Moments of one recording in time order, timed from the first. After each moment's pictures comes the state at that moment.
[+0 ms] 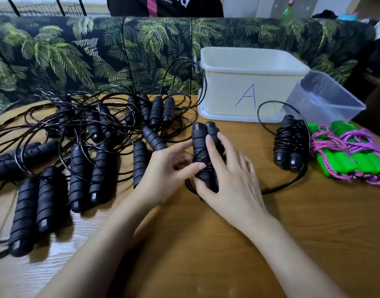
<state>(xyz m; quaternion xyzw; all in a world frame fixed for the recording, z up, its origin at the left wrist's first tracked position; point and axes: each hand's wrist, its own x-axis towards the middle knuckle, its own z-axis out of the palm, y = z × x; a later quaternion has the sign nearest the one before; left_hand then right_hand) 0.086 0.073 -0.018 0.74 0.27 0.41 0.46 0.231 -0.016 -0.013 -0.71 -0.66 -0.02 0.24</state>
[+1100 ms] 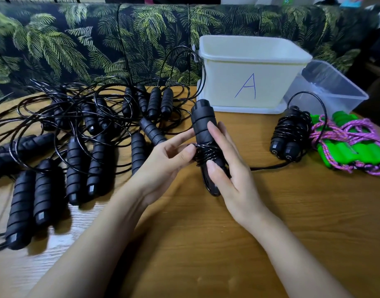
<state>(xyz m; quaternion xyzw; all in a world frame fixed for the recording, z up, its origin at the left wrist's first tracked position) 0.083 0.063 -0.008 0.54 0.23 0.35 0.73 0.229 -0.024 -0.014 -0.50 -0.64 0.23 0.54</state>
